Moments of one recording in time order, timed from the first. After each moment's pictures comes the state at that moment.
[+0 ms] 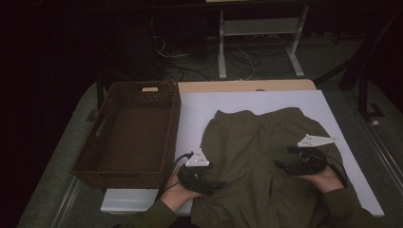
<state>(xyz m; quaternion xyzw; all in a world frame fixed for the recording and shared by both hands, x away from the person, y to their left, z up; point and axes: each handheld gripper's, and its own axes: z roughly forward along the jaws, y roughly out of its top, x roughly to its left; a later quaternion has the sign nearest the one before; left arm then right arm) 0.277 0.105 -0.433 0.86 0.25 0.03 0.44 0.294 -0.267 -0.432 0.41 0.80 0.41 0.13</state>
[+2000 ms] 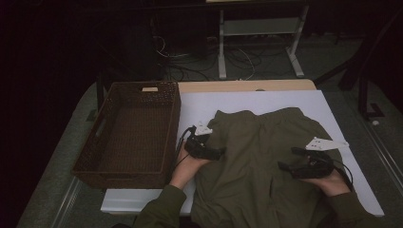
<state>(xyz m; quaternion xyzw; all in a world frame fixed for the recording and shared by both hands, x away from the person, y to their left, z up) 0.362 0.089 -0.437 0.83 0.36 0.12 0.42 0.282 -0.280 -0.432 0.41 0.79 0.45 0.12</state>
